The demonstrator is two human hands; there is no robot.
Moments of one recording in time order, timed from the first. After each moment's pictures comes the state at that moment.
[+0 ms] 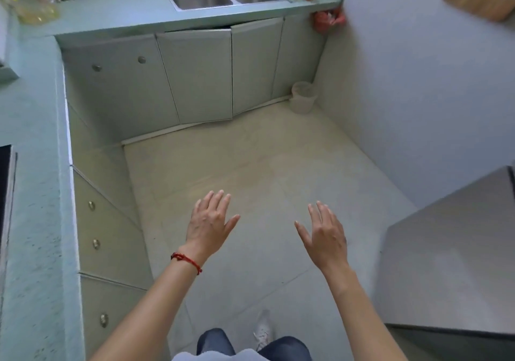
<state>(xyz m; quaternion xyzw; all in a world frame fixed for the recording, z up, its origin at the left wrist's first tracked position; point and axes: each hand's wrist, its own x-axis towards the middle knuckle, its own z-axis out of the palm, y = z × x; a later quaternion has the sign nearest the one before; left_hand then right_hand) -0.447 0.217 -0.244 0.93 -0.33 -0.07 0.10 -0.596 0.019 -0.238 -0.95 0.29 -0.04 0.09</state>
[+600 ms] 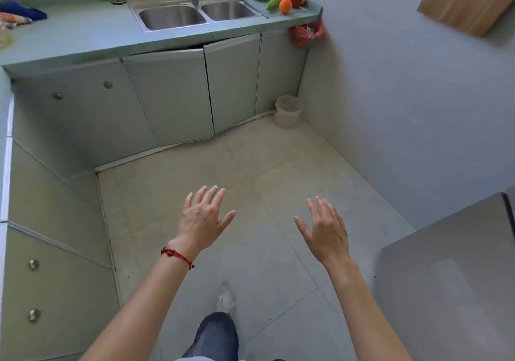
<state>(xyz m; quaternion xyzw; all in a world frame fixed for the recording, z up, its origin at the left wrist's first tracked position) -0.355 0.070 -0.228 0.93 -0.35 -0.02 0.11 -0.517 -0.134 -0.226 -0.95 0.29 -0.07 0.08</state>
